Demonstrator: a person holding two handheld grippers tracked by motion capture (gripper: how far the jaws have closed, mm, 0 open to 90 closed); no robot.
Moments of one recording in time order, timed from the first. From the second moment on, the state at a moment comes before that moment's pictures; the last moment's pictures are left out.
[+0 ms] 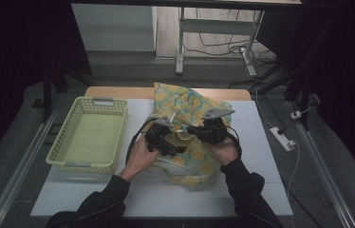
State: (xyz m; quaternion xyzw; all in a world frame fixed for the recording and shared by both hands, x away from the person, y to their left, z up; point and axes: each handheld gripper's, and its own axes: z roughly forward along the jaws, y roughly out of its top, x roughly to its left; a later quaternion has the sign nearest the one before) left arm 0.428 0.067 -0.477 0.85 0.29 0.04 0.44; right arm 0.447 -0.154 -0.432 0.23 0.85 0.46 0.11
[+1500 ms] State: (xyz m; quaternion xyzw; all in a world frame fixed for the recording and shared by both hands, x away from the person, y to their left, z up) left arm 0.407 0.098 -0.520 0.87 0.33 0.04 0.37; right arm 0.445 -0.155 -0.428 0.23 0.85 0.46 0.11
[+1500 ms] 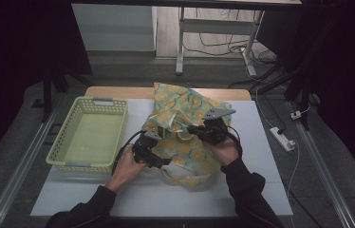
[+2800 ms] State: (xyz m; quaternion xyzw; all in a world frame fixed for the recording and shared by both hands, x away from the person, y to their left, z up) left arm 0.414 0.087 -0.526 0.89 0.35 0.07 0.29; right arm 0.444 -0.153 -0.429 0.23 0.85 0.46 0.11
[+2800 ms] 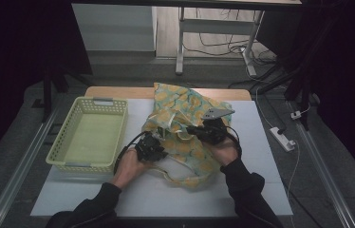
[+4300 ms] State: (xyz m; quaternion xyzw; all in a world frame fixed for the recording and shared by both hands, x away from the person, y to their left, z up) left arm 0.395 0.098 -0.456 0.85 0.35 0.04 0.40; right arm 0.428 -0.151 -0.396 0.20 0.85 0.48 0.11
